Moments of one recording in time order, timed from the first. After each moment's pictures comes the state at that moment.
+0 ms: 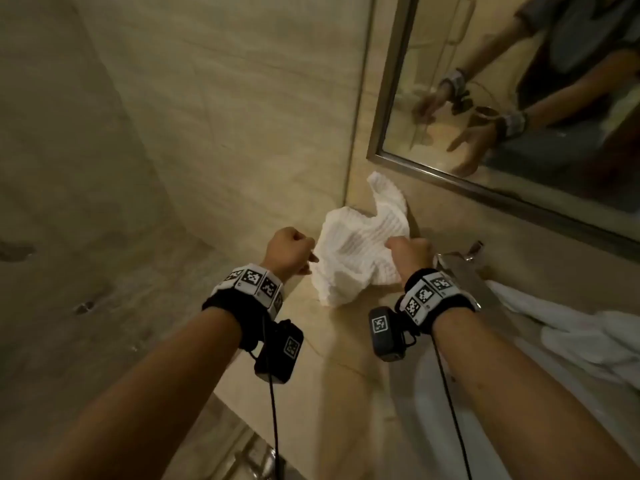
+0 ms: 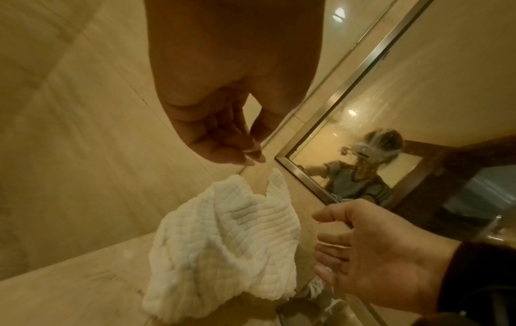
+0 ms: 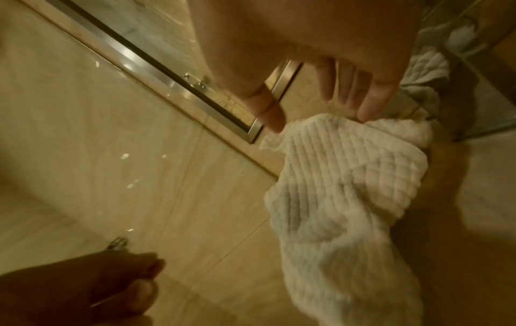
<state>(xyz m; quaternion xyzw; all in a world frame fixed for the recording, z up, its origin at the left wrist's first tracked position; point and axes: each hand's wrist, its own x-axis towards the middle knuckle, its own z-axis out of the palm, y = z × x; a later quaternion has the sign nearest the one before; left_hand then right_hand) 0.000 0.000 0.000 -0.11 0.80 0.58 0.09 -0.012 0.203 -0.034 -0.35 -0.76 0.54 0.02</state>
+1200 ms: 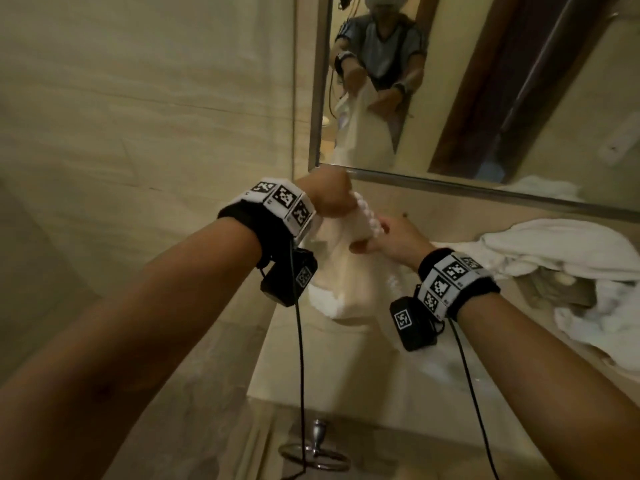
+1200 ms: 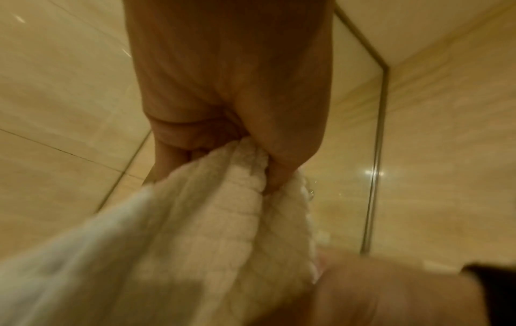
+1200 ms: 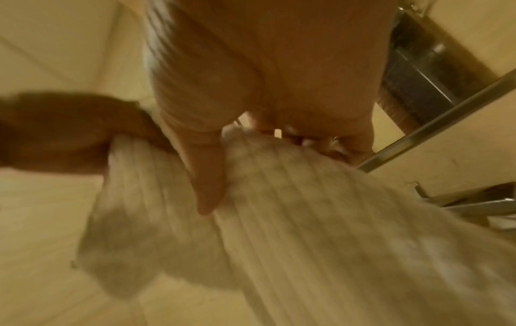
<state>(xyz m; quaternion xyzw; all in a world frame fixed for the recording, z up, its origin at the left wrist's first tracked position) 0.053 -0.018 0.166 0.41 0.90 0.13 0.04 0.143 0.108 0.102 -0.22 -0.85 0.47 0.02</state>
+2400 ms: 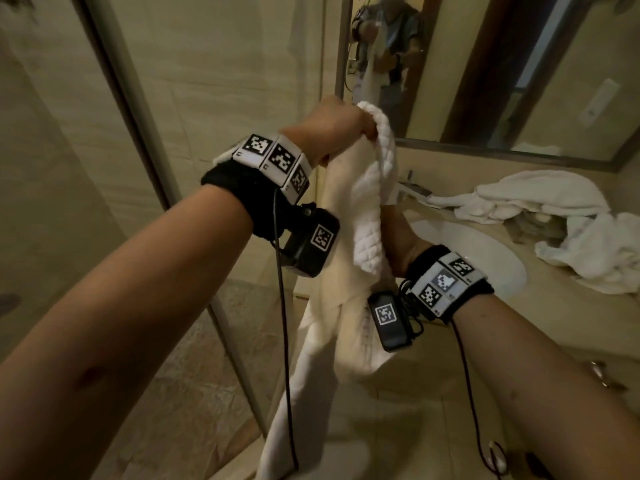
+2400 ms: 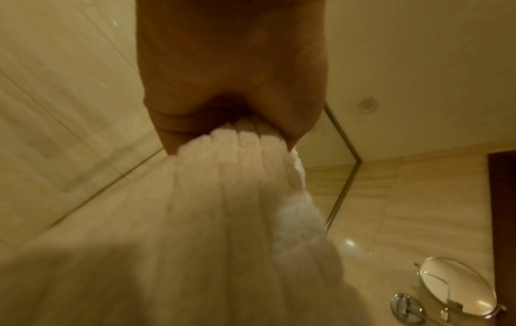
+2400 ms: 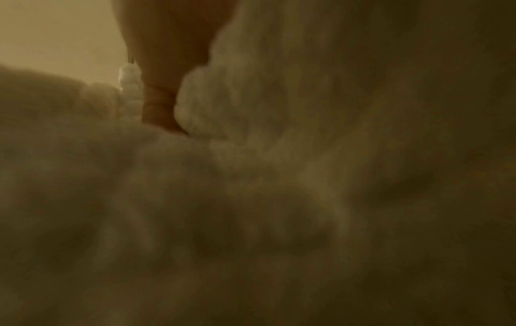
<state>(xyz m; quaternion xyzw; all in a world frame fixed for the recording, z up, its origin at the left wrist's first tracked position) 0.243 -0.165 0.233 0.23 0.81 0.52 0.13 0.329 -0.067 0.112 -0.17 -0.59 0.79 -0.01</state>
